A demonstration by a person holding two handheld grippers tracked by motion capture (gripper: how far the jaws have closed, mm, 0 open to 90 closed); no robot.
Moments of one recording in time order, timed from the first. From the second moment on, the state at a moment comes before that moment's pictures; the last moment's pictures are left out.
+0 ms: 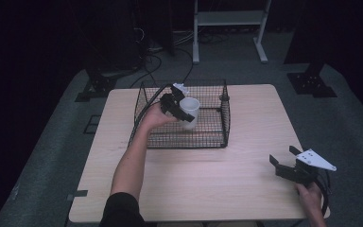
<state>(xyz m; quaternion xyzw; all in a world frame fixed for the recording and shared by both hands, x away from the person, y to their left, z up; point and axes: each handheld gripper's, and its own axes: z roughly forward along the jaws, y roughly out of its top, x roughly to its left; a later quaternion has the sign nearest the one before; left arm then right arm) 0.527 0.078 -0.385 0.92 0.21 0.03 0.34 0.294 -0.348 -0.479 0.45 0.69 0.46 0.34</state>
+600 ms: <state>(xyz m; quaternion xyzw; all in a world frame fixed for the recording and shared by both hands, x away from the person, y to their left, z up) 0.534 0.076 -0.401 0.92 0.22 0.03 0.33 0.293 -0.348 -0.479 0.45 0.69 0.46 0.34</state>
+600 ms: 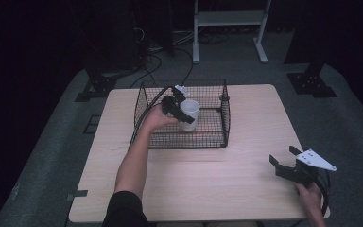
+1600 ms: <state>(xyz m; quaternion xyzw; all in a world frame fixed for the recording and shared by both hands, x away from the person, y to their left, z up) 0.533 0.080 -0.411 0.92 0.23 0.02 0.31 0.293 -0.347 -0.479 0.45 0.69 0.45 0.34</state>
